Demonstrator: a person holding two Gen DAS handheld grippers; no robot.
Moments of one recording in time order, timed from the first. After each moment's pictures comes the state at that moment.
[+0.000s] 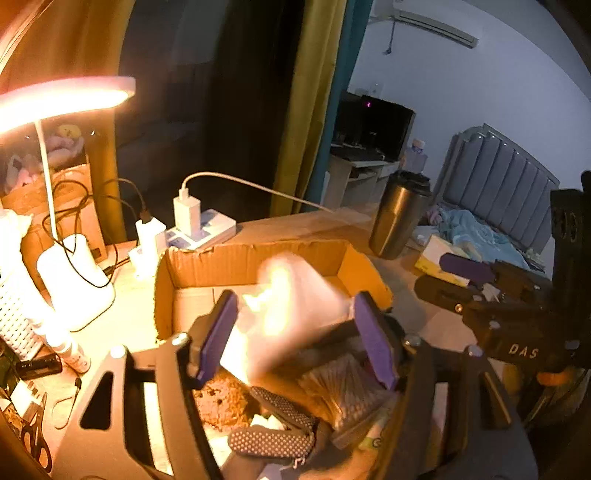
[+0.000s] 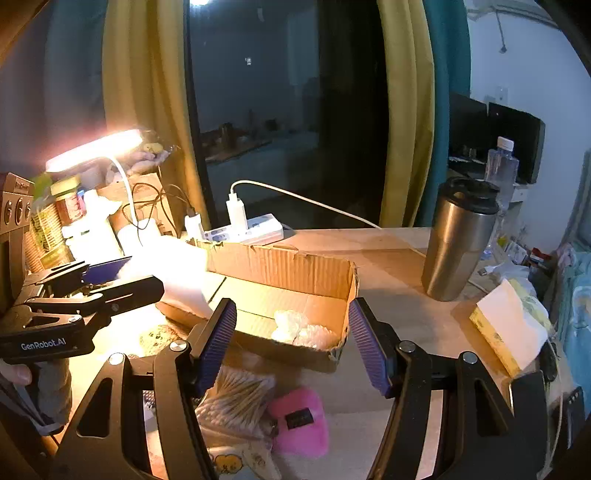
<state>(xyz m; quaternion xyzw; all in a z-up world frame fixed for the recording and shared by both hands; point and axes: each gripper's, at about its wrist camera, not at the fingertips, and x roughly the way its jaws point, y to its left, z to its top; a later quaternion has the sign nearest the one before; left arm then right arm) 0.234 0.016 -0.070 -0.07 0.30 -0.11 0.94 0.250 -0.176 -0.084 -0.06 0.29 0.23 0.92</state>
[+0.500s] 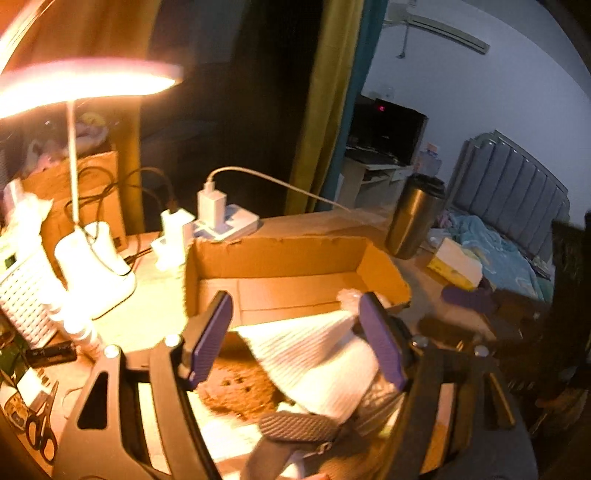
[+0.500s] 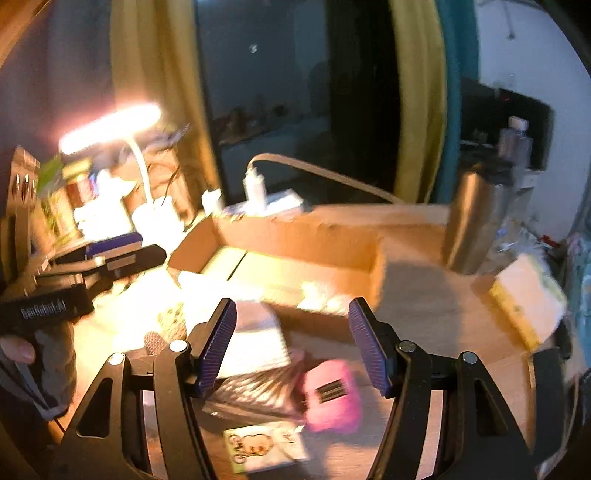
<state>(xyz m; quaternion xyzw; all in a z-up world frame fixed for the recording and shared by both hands) 0.223 0.044 -0.078 -0.09 0.30 -0.08 0.95 0.236 -0.153 -0.109 -0.06 0.34 0.26 0.90</state>
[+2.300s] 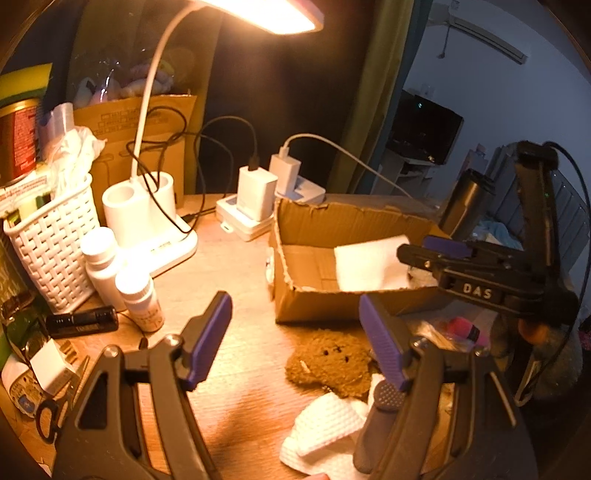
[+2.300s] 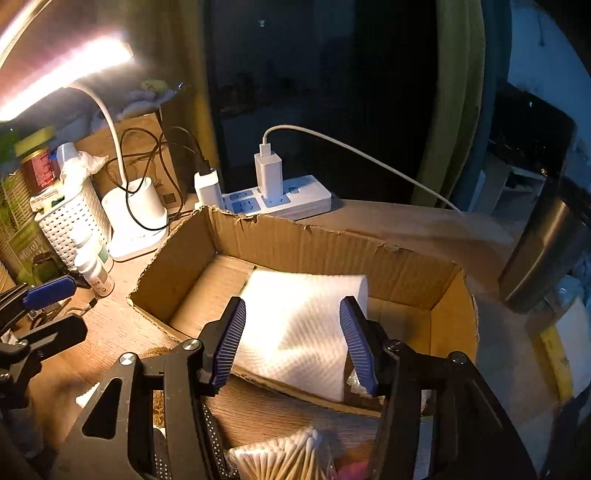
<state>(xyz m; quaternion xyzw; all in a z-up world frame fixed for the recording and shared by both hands) 0.217 0.115 -0.121 -0.11 0.34 -0.04 0.93 0.316 -0.066 -0.142 -0.10 0.36 0.24 0.89</state>
